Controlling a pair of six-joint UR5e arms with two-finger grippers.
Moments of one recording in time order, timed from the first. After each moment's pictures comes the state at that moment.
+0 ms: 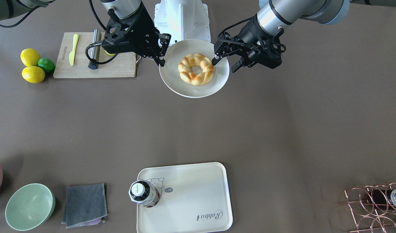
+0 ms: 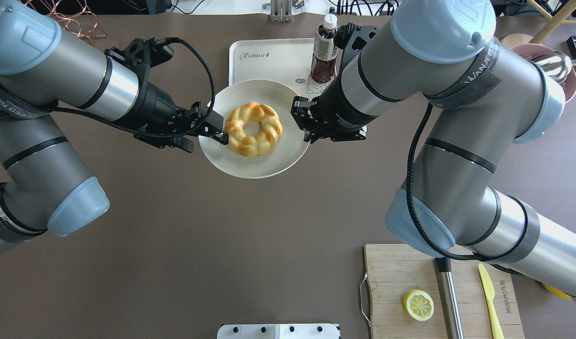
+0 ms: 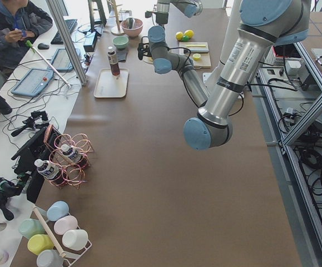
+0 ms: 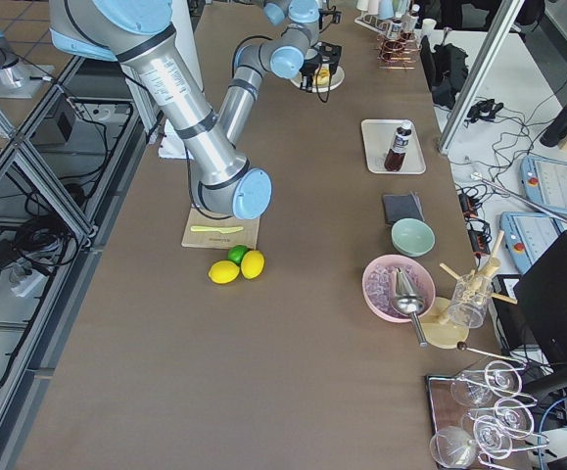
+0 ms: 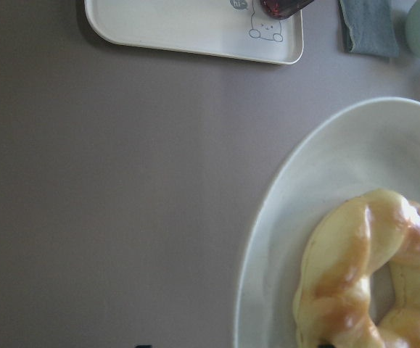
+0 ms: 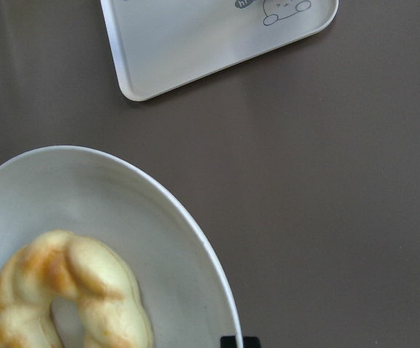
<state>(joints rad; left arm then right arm) -0.78 -2.06 -1.94 -1.93 -2.27 -1.30 0.68 -0.89 2.00 -1.65 2.07 1.44</state>
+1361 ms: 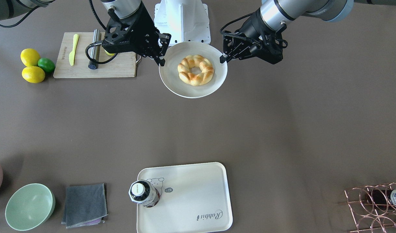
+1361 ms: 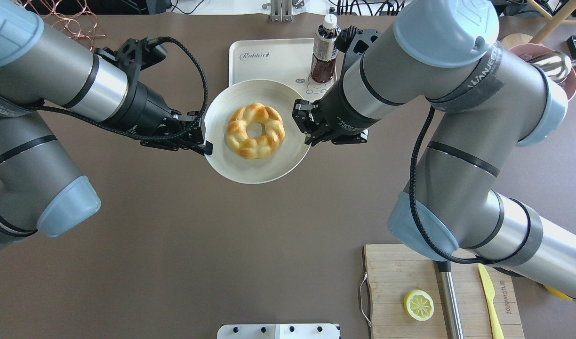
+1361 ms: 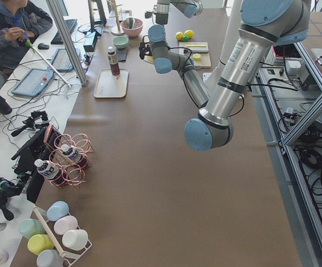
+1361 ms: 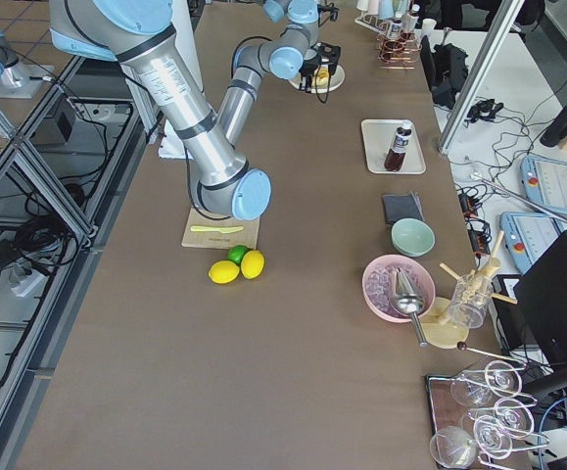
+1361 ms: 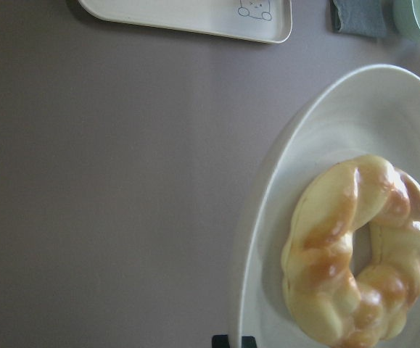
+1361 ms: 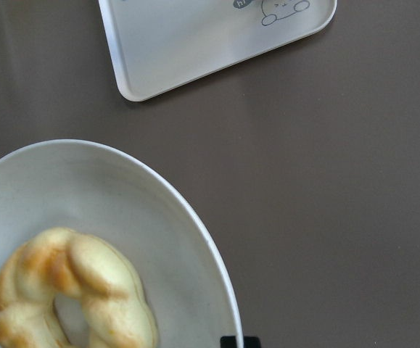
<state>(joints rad) -0.79 -2.05 -1.96 -1.93 -2.33 -1.31 0.68 -0.88 2.00 -1.65 2.07 1.44</state>
